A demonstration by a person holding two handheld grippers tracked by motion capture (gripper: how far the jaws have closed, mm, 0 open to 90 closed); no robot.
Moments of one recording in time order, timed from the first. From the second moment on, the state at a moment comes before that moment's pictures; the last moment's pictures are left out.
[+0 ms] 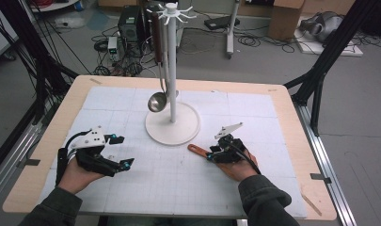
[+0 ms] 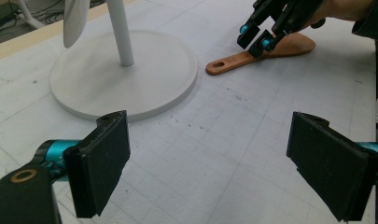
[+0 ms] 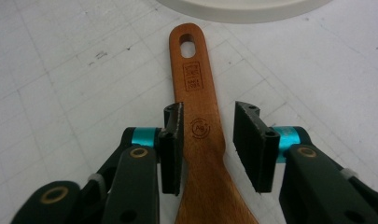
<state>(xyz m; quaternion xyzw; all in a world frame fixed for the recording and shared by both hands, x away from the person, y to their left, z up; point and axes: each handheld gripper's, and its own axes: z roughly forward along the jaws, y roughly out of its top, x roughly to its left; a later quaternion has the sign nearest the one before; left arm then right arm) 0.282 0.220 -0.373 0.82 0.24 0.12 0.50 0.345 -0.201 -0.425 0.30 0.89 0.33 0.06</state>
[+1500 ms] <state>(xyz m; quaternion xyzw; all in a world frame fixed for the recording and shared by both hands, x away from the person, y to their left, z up) 0.285 0.213 -0.376 0.82 0.24 0.11 0.50 0.341 -0.180 -0.428 0.24 0.92 0.29 0.07</state>
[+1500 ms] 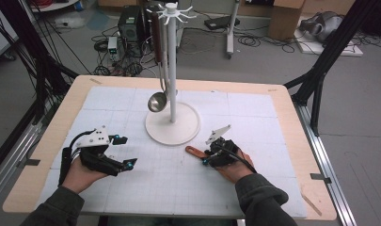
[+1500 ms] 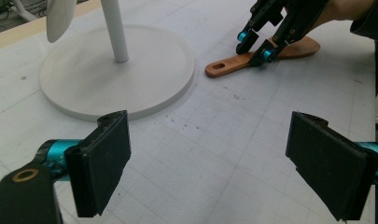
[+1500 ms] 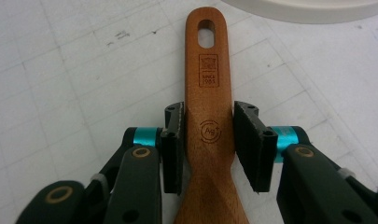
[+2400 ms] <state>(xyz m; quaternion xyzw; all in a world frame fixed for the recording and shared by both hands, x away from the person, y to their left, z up) 0.288 0.194 -0.374 0.82 0.24 0.09 0.51 0.324 -0.180 -0.406 0.22 0.90 0.38 0.07</state>
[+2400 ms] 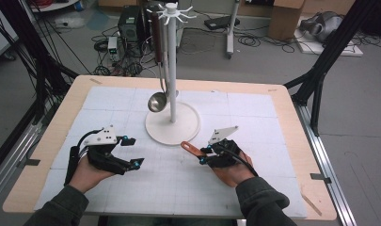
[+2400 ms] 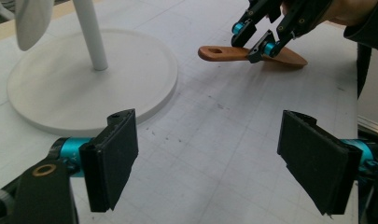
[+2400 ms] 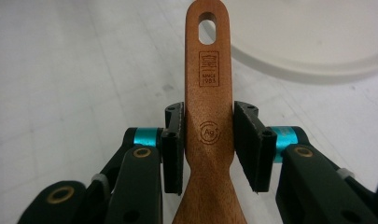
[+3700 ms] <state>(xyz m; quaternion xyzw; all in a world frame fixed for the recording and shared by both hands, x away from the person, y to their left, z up) 0.300 0.141 -0.368 0.81 0.22 0.02 0.54 0.300 -0.117 -0.372 0.14 0.88 0.46 0.04</state>
